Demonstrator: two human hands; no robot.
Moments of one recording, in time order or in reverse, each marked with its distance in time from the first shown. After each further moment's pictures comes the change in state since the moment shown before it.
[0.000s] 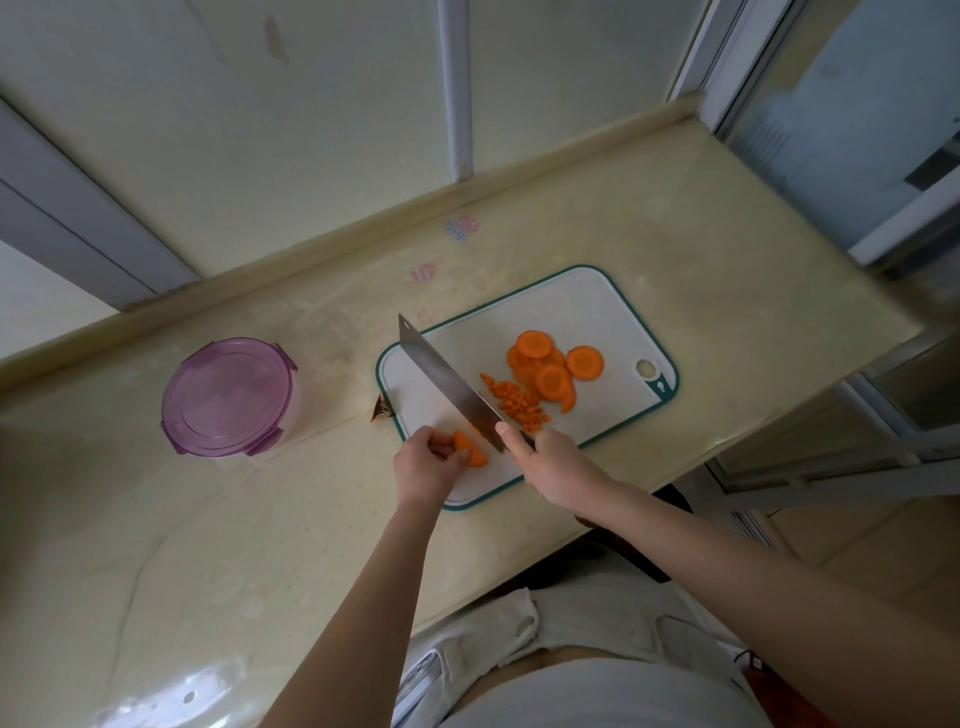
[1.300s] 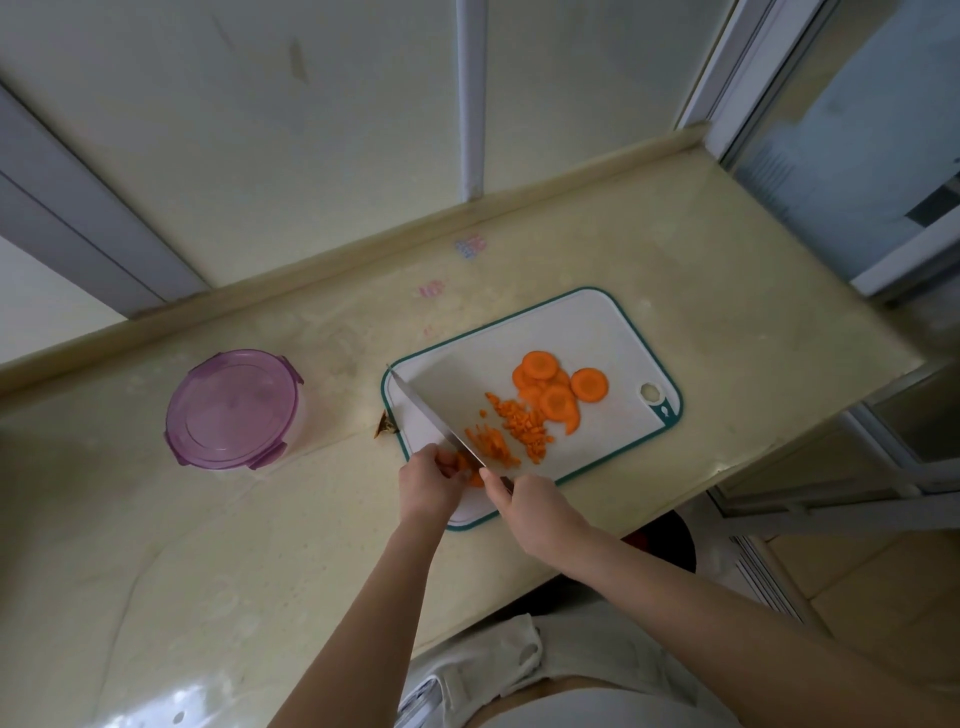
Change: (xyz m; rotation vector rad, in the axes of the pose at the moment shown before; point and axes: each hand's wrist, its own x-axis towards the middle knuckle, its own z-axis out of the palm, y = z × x) left_hand 0.007 0.001 -0.001 0.048 -0.017 0.012; right_hand -0.009 -0.006 0.024 -0.091 -0.074 -0.004
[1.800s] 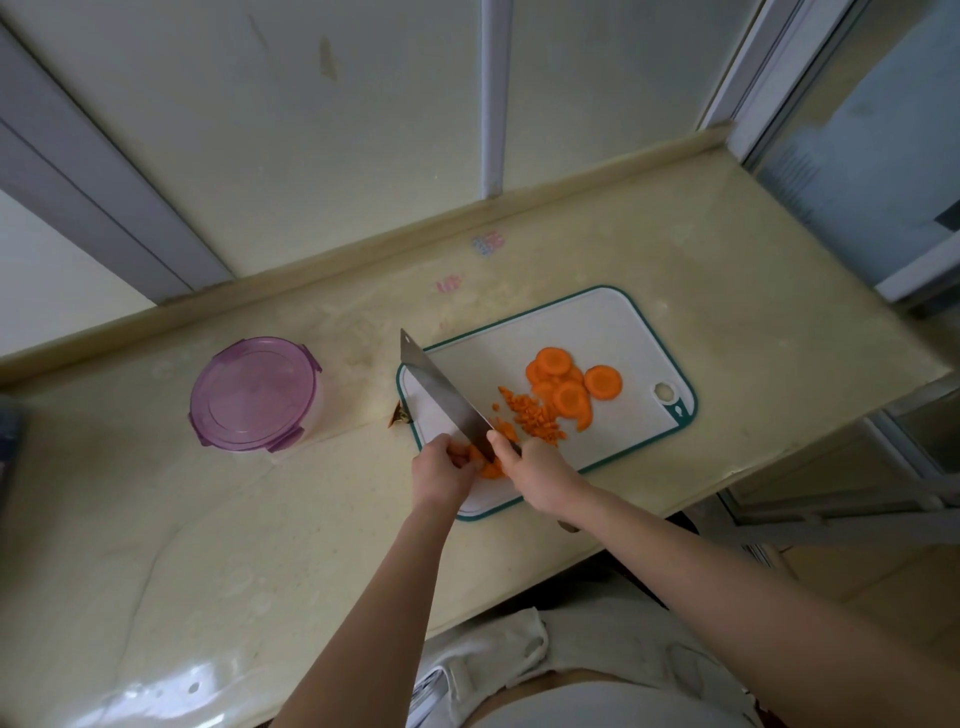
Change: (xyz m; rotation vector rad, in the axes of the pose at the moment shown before) left_hand -0.004 0.001 -0.001 -0.003 -0.009 0.002; right_hand 0.021 -0.011 -0.012 0.105 0.025 -0.045
